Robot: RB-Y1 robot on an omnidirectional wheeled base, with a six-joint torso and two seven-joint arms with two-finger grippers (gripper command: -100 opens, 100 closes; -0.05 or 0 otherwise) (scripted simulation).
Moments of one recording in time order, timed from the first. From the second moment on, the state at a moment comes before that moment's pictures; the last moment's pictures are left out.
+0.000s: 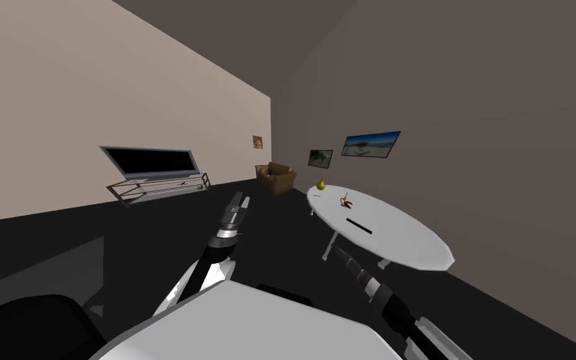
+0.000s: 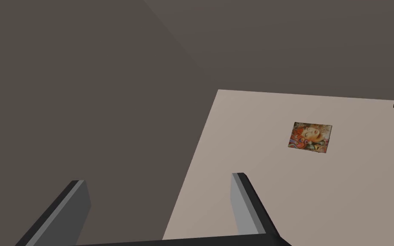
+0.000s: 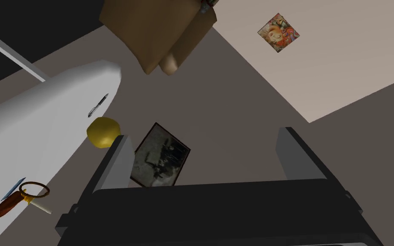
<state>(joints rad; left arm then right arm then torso) 0.54 0.04 -0.02 -2.28 -0.06 -0.52 0.05 0.40 -0.90 0.31 -1.71 0.01 -0.45 0.09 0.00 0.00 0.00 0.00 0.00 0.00</state>
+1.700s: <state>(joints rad) 0.54 0.04 -0.02 -2.28 -0.06 -0.52 0.05 0.38 -1.17 0.59 -1.20 0.15 -0.50 0.17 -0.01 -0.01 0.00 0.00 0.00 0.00</state>
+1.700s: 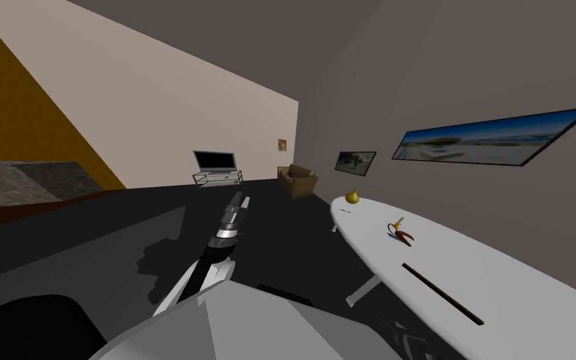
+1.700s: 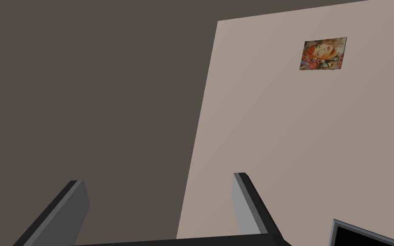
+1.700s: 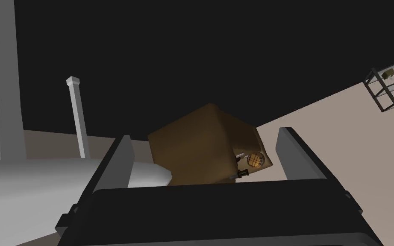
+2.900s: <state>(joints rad) 0.54 0.04 -0.02 -2.28 -0.06 -0.52 0.05 0.40 -1.30 0.74 -0.94 0.24 -0.56 0.21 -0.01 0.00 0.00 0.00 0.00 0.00</state>
